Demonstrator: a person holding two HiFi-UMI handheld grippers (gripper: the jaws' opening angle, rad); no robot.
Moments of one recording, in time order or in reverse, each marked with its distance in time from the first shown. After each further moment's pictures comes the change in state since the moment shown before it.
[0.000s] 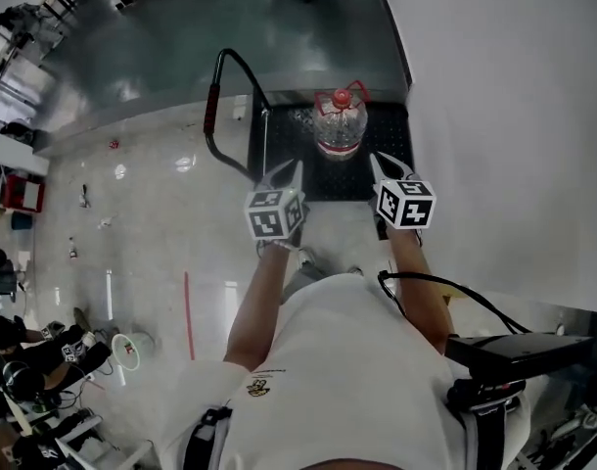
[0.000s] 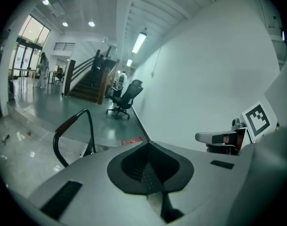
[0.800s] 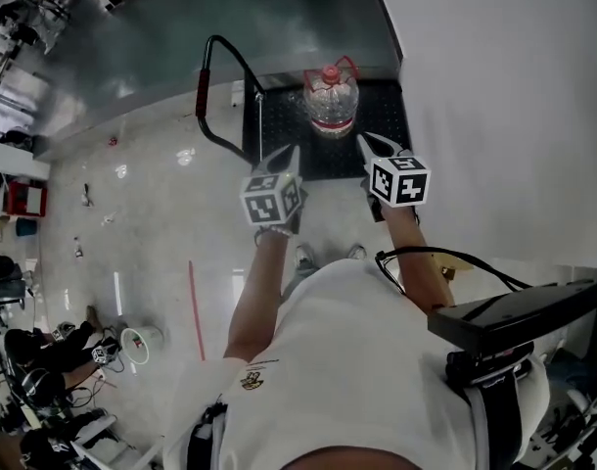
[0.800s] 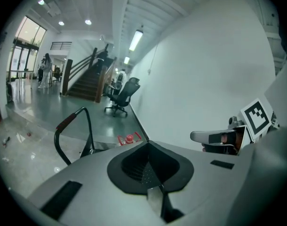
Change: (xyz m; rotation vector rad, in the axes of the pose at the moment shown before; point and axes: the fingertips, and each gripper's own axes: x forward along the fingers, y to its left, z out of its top) left arm -0.012 -0.037 -0.029 0.025 0.036 -0.011; right arm -0.027 0.004 -0.025 0.031 0.015 0.065
